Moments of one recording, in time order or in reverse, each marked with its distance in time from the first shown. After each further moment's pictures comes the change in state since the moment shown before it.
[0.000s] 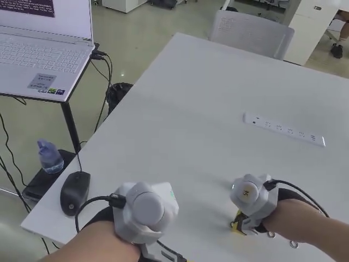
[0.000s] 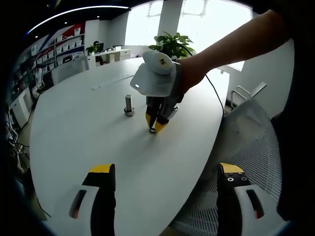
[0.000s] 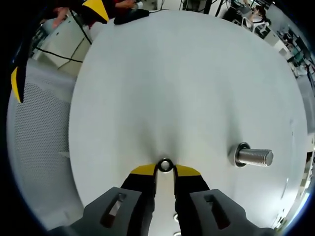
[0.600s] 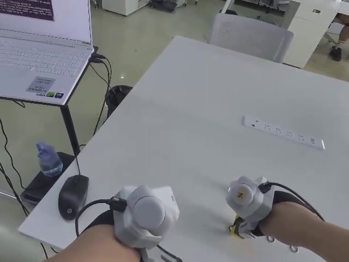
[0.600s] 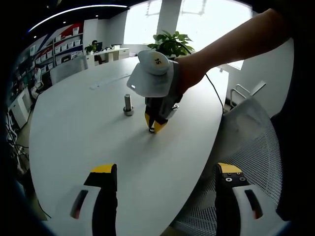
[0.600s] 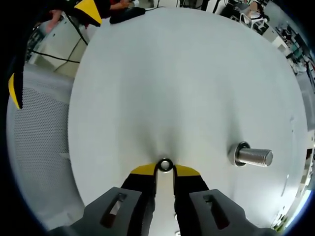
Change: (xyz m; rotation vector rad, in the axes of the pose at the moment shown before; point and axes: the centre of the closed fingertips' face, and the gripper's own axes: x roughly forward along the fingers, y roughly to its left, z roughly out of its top) left arm 0.002 0.001 0.001 0.004 0.013 -0.007; right arm -0.001 -0.001 -0.001 0.018 0.021 -0.004
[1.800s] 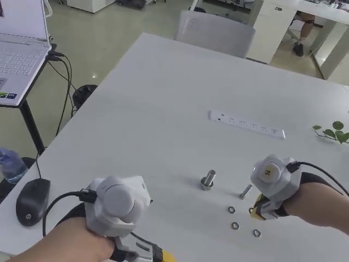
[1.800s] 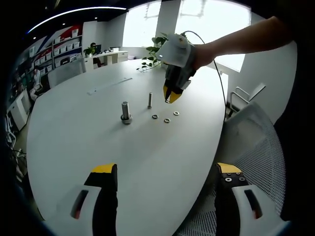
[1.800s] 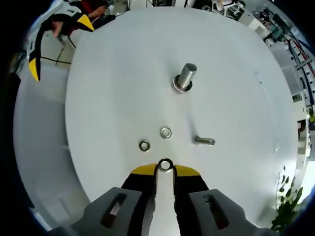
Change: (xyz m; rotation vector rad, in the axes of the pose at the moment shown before) left arm 0.020 0.001 0.021 0.007 -0.025 -0.010; right arm -0.075 -0.056 -0.115 0.165 0.029 -0.097
